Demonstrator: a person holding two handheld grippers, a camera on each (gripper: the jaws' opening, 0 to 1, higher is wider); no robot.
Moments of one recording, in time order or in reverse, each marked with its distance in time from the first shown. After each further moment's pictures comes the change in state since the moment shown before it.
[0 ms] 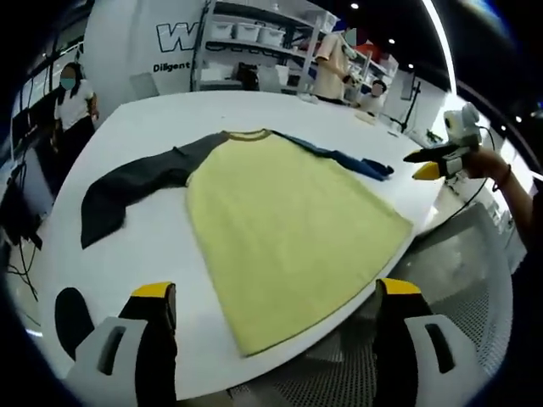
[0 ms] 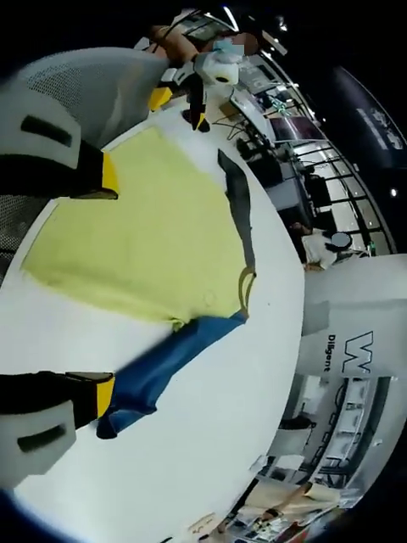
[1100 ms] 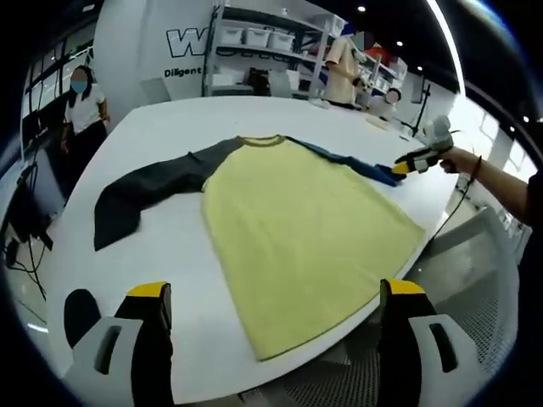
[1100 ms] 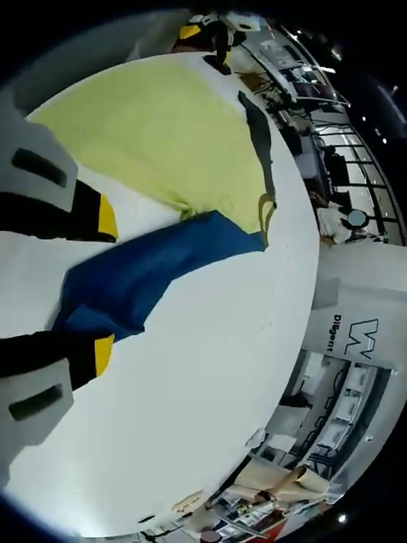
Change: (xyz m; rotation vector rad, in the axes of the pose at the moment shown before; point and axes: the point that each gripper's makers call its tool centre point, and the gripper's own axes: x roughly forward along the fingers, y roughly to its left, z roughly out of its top) left arm -0.001 0.013 0.006 -0.009 -0.036 0.058; right arm 0.054 -0.125 -0.012 -0.097 0.075 -0.160
